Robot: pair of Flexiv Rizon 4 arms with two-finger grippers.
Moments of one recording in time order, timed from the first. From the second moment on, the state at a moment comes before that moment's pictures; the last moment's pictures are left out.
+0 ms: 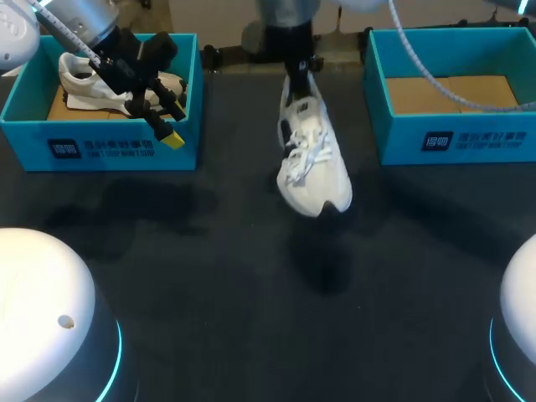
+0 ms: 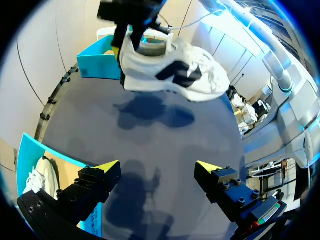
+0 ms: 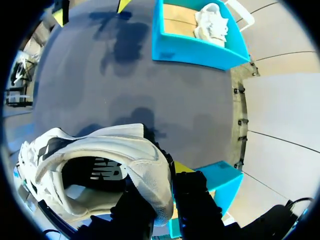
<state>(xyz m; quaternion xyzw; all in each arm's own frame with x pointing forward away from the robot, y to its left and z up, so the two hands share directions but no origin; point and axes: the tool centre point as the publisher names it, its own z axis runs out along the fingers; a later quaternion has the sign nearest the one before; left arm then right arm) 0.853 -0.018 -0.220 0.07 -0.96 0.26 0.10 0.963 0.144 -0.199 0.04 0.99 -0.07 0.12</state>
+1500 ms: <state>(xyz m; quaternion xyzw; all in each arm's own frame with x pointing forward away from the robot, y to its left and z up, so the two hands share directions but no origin) 0.853 -0.018 -0.220 0.07 -0.96 0.26 0.10 1.065 -0.001 -0.135 0.06 0.98 -0.08 0.15</state>
